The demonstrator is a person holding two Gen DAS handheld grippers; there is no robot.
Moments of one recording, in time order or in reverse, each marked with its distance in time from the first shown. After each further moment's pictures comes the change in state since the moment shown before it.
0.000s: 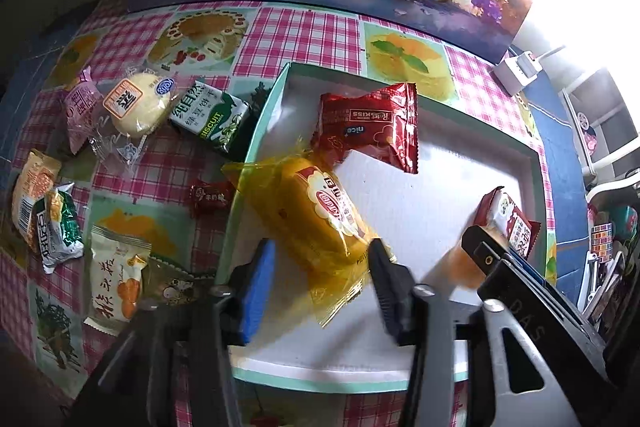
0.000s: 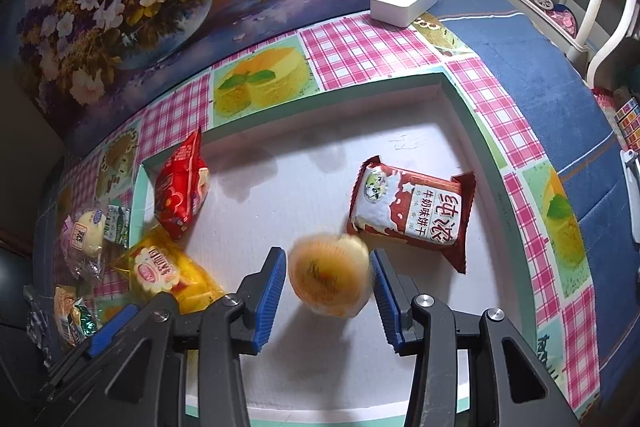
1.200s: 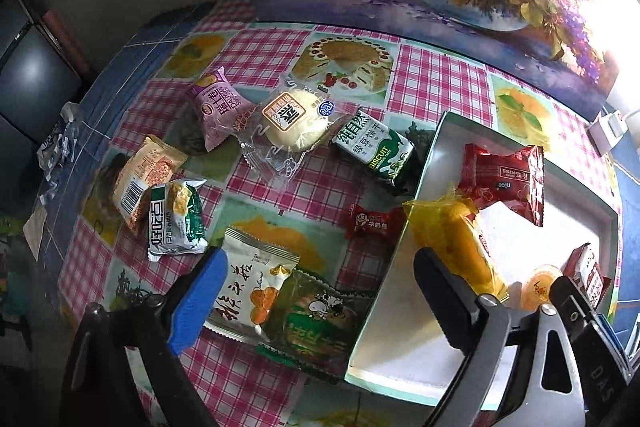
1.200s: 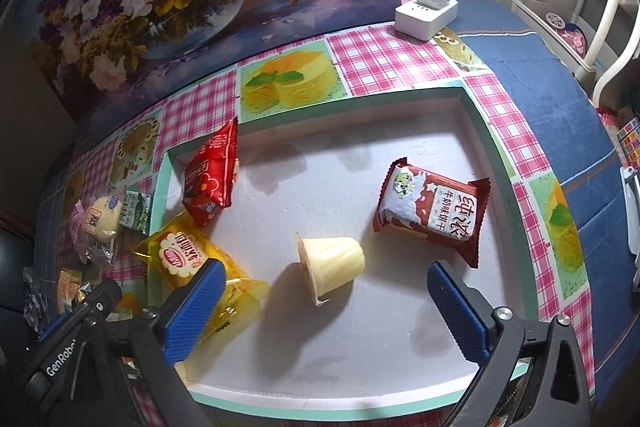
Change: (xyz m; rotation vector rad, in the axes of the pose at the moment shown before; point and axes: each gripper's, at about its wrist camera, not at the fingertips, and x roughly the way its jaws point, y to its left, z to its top) left arm -0.029 0.061 0.004 -0.160 -0.093 0.311; right arm -0.012 0.019 -0.009 -0.057 -0.012 0.014
